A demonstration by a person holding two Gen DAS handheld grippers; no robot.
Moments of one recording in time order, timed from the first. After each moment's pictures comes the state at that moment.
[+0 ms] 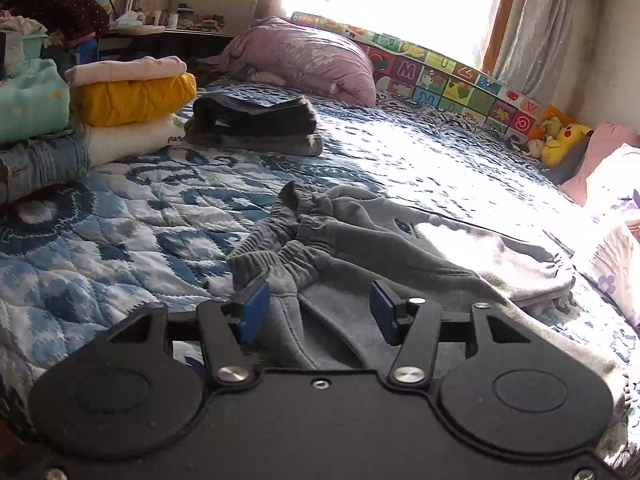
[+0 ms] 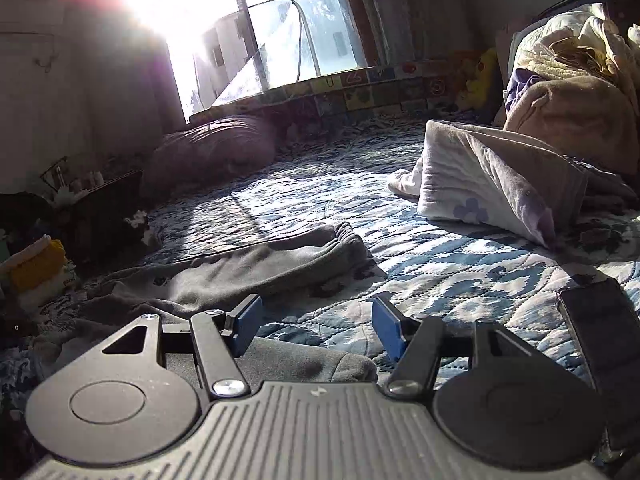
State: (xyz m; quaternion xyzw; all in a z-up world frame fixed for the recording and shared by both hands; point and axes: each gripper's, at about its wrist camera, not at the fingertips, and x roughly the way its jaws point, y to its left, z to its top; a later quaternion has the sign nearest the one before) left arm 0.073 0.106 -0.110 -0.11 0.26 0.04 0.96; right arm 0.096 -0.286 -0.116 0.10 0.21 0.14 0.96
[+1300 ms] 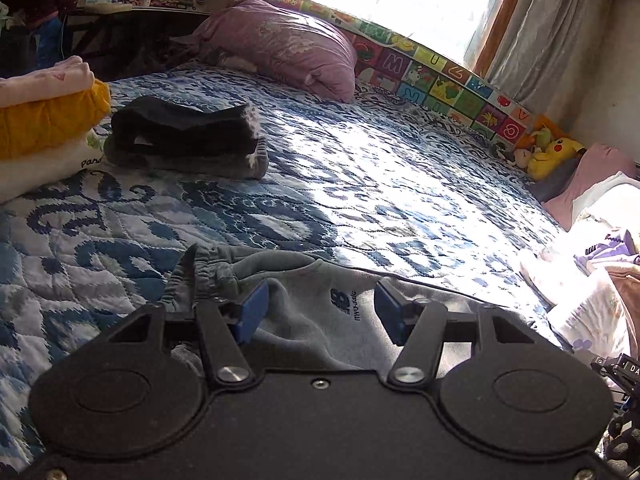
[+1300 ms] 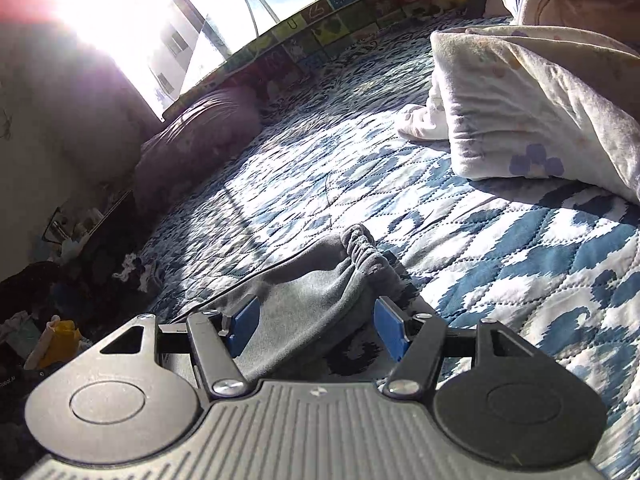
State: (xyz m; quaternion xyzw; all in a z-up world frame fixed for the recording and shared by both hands) left arm 0.209 0.129 -0.065 -0.19 0.28 0.07 0.94; right arm 0.281 -0.326 -0.117 0.28 0.30 0.12 0.90
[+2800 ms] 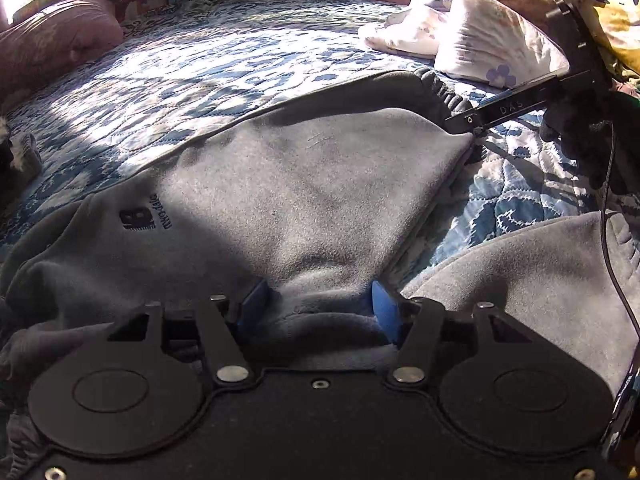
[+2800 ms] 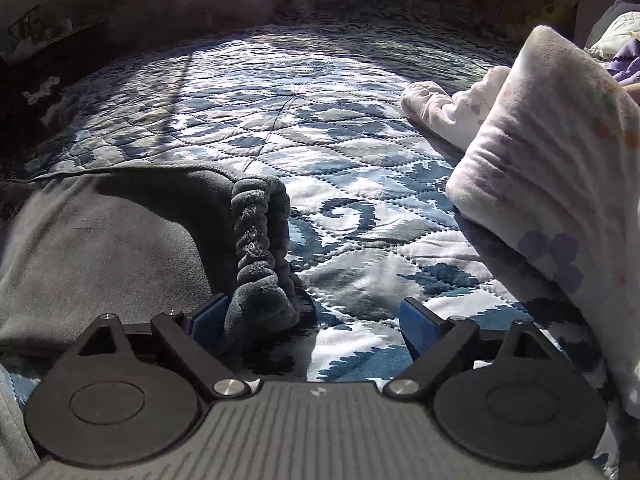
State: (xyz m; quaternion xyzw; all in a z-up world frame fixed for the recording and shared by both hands) left arm 0.241 0.016 -0.123 0.09 0.36 -0.21 0.91; right arm 0.352 -0.297 -0.155 -0.03 0.39 0.12 0.91
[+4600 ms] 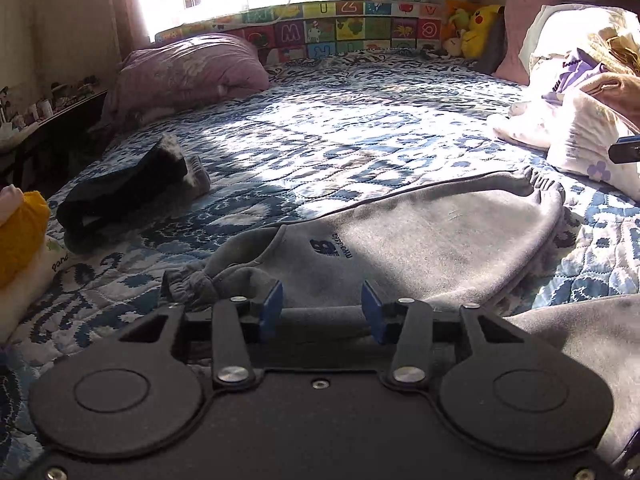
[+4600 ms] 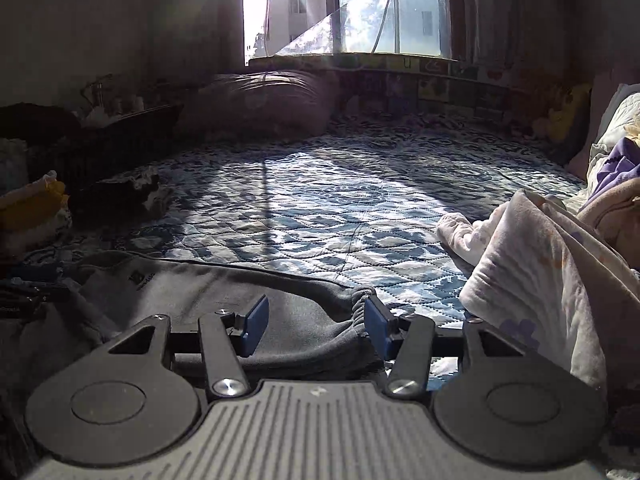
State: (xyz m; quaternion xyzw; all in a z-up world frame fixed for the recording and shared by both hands) left arm 0.177 0.080 -0.086 0.02 0.30 -0.02 0.95; right arm 0.230 -0.285 -0.057 -0.04 0.25 0.21 0.94
